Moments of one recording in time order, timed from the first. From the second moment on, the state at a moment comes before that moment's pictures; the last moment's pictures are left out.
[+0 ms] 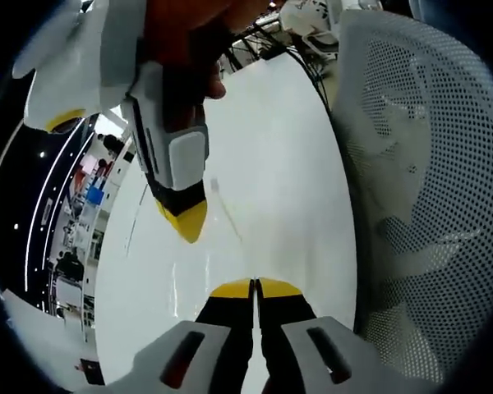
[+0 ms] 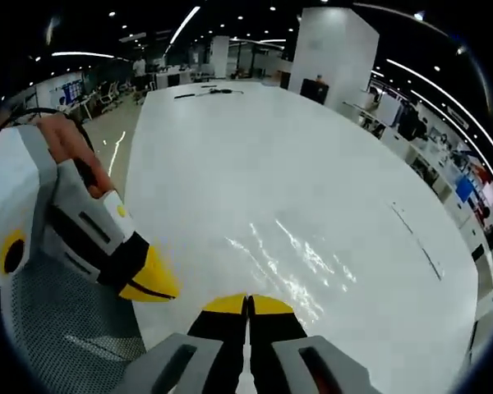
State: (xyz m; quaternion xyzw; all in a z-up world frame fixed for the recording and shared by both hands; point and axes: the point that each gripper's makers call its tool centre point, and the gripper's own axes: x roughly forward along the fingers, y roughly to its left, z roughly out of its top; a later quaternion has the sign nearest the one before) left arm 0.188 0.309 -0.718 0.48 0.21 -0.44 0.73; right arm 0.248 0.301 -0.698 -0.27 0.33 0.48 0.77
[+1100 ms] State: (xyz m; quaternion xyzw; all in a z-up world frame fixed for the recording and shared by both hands) left arm 0.182 0.312 -0.728 0.48 0.22 -0.44 0.73; right arm 0.275 0.319 -0.664 -0.29 0.27 0.47 0.79
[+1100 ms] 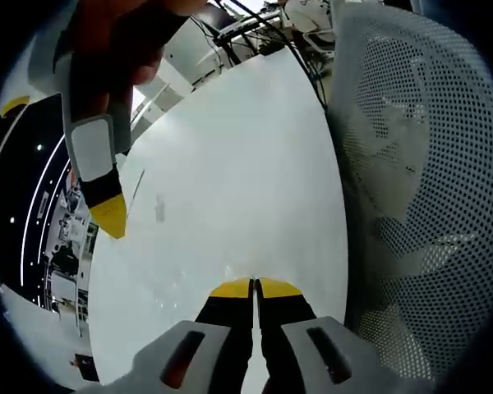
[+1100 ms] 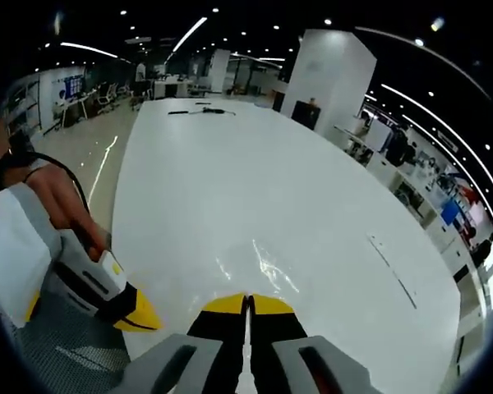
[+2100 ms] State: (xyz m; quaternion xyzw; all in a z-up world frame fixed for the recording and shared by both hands) left arm 0.191 0.320 -0.727 0.48 0.23 -0.41 0.74; right arm 0.251 0.317 -0.695 -0.31 0.29 0.49 0.76
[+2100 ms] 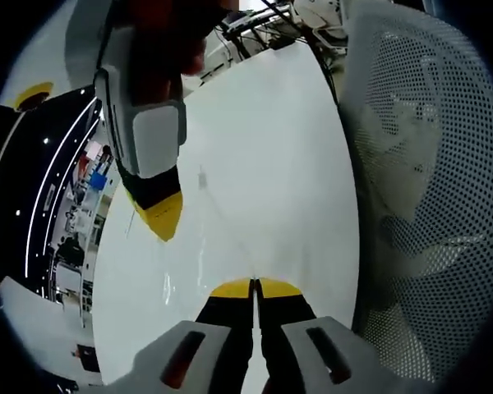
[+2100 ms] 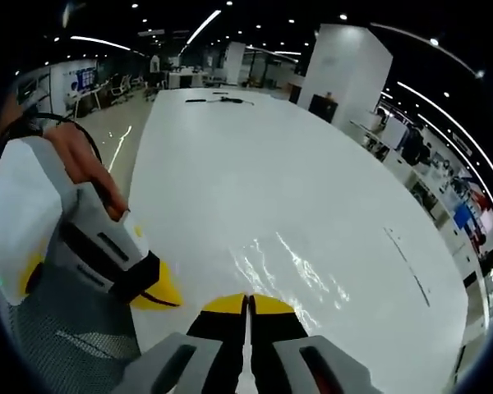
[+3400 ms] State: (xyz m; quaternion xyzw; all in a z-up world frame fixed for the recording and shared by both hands) left arm 0.197 0.326 -0.736 0.49 0.24 -0.40 0.74; right arm 0.218 0.313 -0.716 -0.28 0.34 0.53 0.73
